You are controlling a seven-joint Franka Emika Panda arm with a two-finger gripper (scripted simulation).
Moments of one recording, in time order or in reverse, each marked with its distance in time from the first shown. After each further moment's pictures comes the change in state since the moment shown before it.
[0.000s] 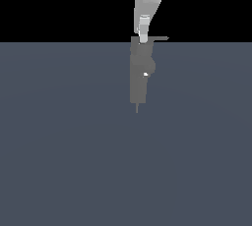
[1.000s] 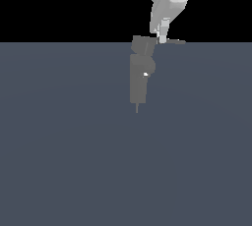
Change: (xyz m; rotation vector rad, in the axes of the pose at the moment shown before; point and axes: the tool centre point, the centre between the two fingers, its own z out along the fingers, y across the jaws) arm 0.055 -0.031 -0.005 0.010 0.000 0.002
